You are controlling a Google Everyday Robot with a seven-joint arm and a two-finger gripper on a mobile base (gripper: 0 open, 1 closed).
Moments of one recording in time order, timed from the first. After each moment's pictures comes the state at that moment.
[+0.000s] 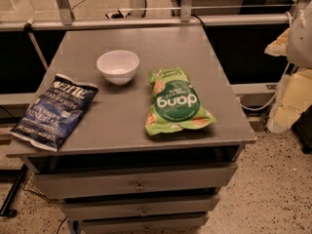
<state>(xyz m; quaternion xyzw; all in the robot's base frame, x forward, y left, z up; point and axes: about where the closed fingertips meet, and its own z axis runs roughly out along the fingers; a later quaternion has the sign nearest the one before) 0.438 -0.217 0.976 -0.60 0.78 -0.03 0.16</state>
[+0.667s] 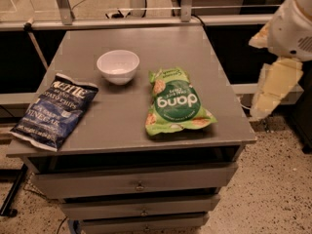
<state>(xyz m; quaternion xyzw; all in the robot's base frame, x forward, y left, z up) 0.470 -0.200 0.975 -0.62 0.77 -0.03 0.17</state>
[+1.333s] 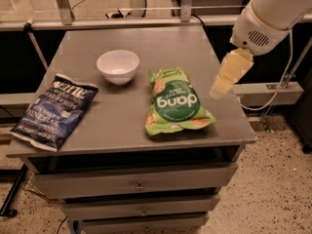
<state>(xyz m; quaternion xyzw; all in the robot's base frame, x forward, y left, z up) 0.536 -0.165 0.952 -0.53 0.82 0.00 0.20</state>
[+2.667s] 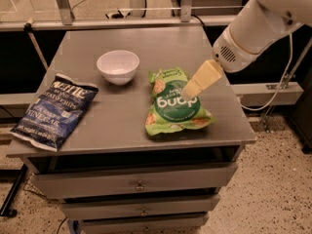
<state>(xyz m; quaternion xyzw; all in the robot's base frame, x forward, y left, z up) 0.554 -0.129 0.905 -0.38 0.90 0.07 0.22</state>
